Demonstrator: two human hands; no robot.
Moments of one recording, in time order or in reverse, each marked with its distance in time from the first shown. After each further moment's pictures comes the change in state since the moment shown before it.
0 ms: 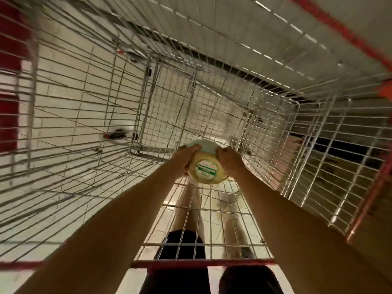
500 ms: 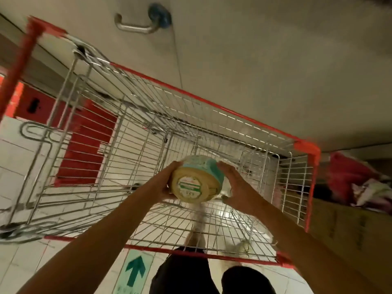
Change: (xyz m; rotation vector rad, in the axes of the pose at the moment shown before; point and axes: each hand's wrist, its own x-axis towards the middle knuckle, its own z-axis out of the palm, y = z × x) left_hand -0.245 0.075 -0.035 -0.069 -0.033 0.210; right_hand -0.212 -0.032 -0.126 -0.202 0.035 -0.897
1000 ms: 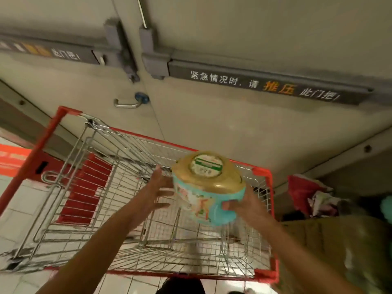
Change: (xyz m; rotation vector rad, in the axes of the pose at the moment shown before) left_hand -0.178 0.029 0.079 0.391 -0.113 0.556; right_hand -0.134 -0.097 -0.105 0.858 0.329 -0.229
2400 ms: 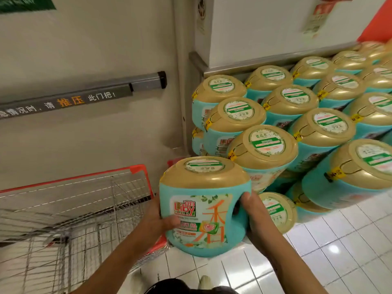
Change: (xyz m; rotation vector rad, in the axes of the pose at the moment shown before) left_hand -0.160 -0.037 0.454 0.030 -0.656 0.356; right_hand -0.449 -0.053 -0.191 0.220 0.623 -0.224
